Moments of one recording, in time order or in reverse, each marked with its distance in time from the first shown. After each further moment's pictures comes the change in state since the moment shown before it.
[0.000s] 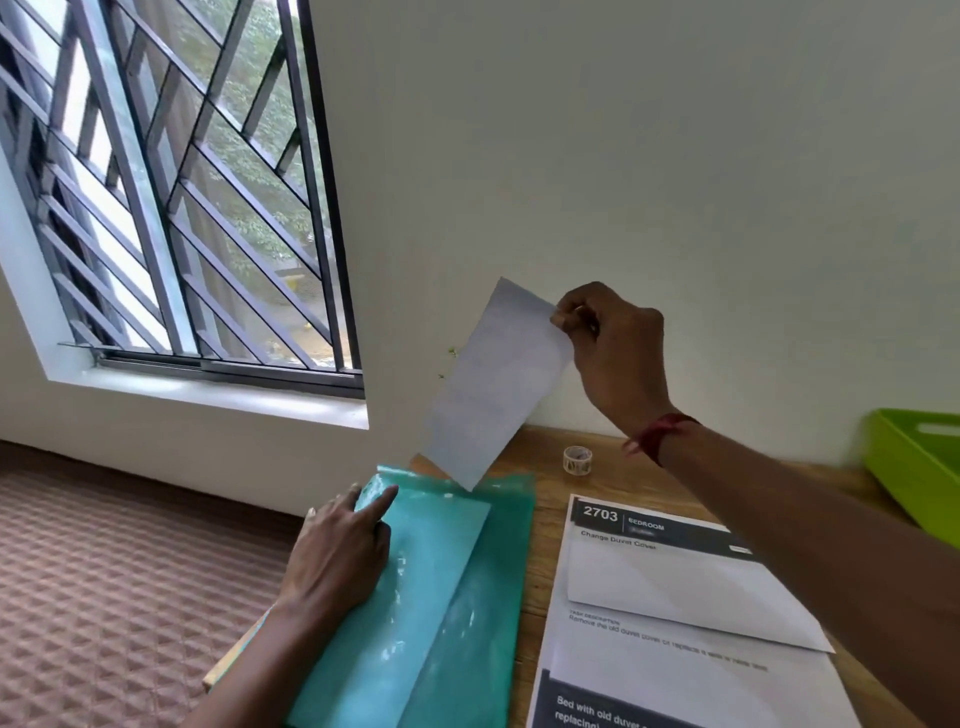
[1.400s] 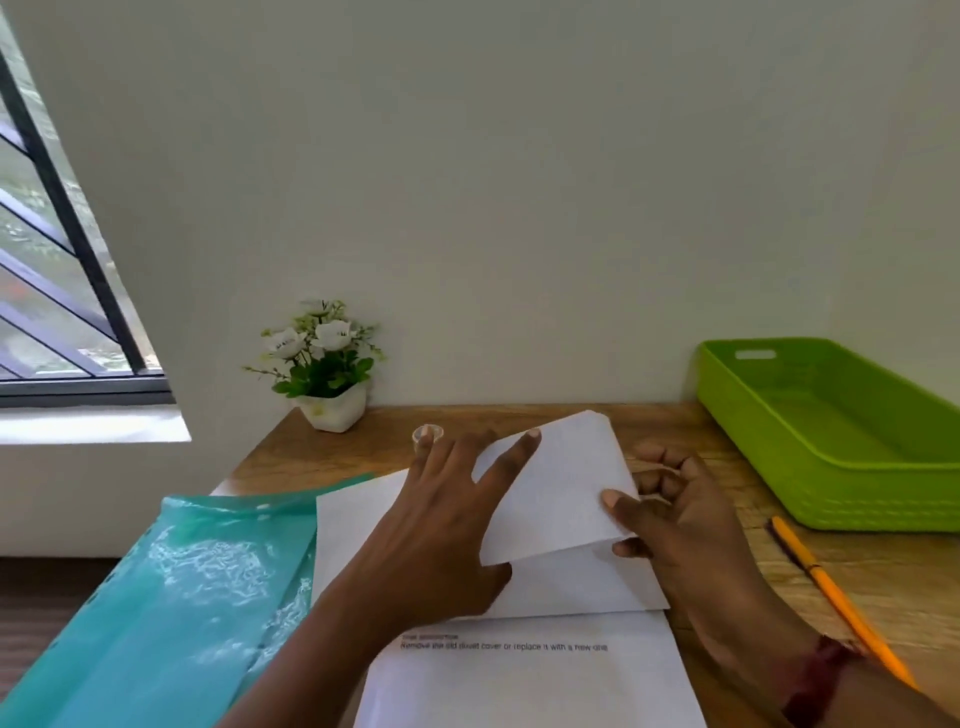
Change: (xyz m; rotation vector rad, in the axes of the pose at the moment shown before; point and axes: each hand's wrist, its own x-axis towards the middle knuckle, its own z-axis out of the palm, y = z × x) left_hand 0.011 0.235 -0.020 -0.201 -0.056 0.814; right_hand -0.161 0.068 -0.156 0.458 0.058 1.056
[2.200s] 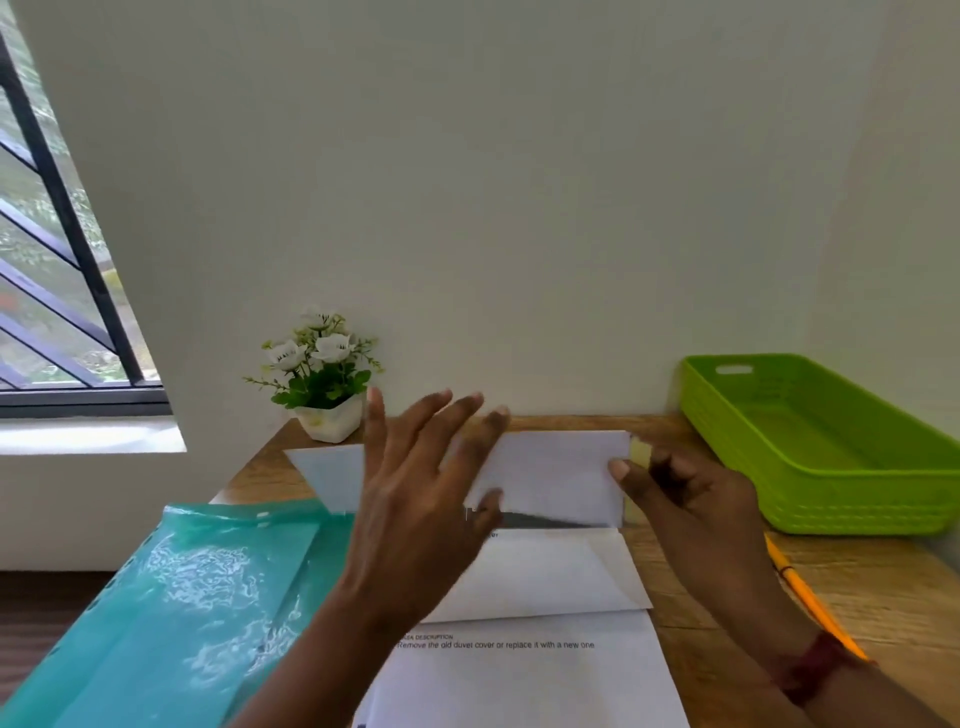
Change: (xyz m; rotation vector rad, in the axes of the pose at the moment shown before) left_hand -0.002 0.008 -0.015 0.068 0.643 0.018; right_hand -0.008 -0.028 -0.005 -0.281 -0.007 -0.492
